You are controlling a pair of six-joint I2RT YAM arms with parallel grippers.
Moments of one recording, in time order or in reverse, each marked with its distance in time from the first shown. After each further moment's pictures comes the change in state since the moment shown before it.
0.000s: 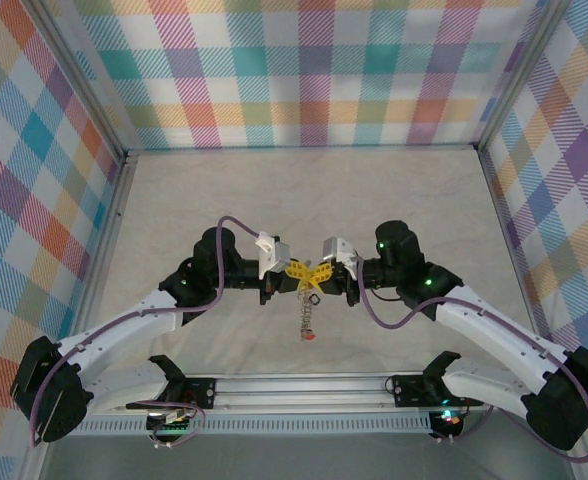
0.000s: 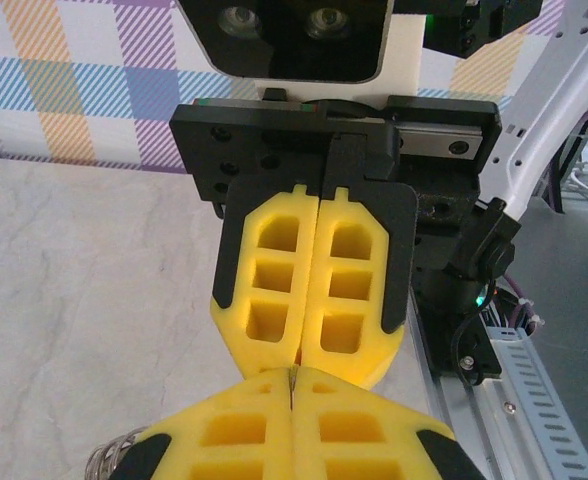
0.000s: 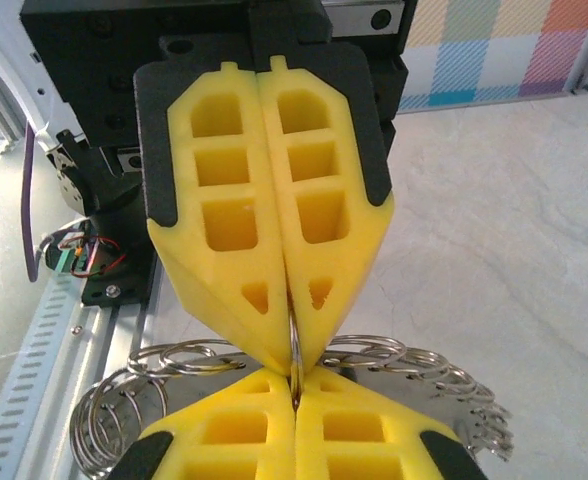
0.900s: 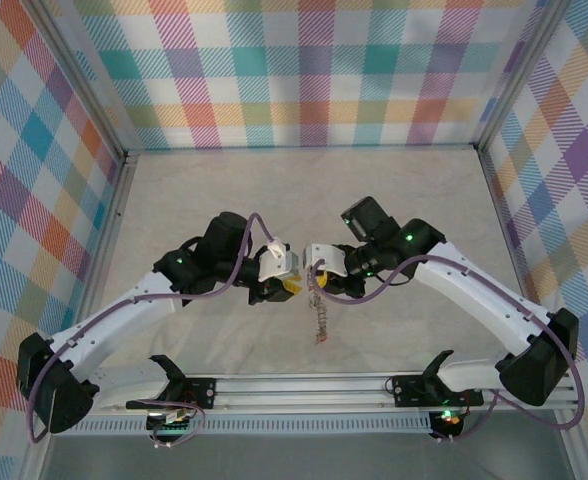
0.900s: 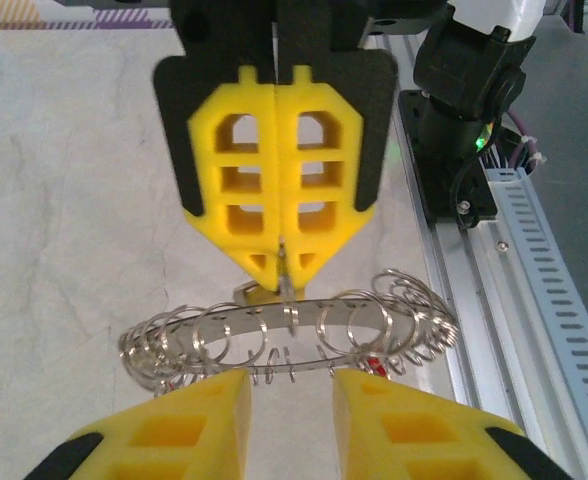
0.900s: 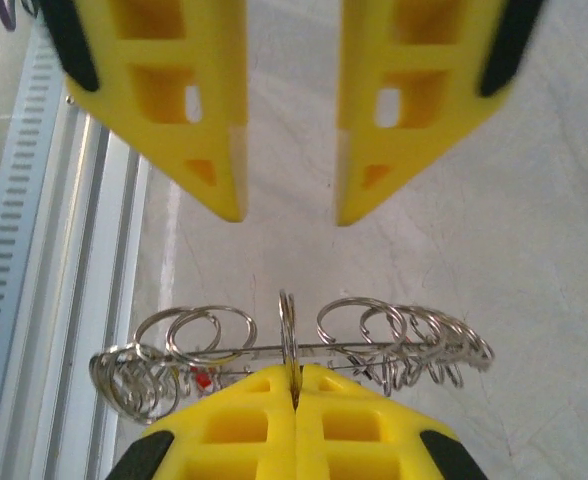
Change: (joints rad) left arm 0.008 0.063 0.266 -0.655 -0.072 0.394; right arm 0.075 0.272 0.494 -0.833 0.258 -0.472
